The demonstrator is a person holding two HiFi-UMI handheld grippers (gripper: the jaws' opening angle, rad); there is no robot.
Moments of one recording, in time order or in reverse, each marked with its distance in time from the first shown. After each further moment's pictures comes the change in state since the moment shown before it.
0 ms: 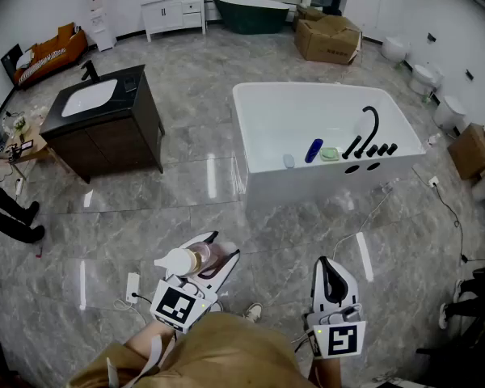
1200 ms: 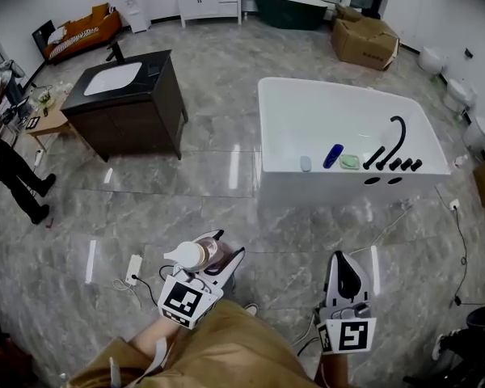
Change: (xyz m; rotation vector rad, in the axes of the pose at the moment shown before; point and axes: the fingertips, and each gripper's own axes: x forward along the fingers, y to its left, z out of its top) left arm 0.062 -0.013 -0.038 -0.029 0.069 0.145; right arm 0.040 -0.087 -0.031 0.028 -0.005 0.090
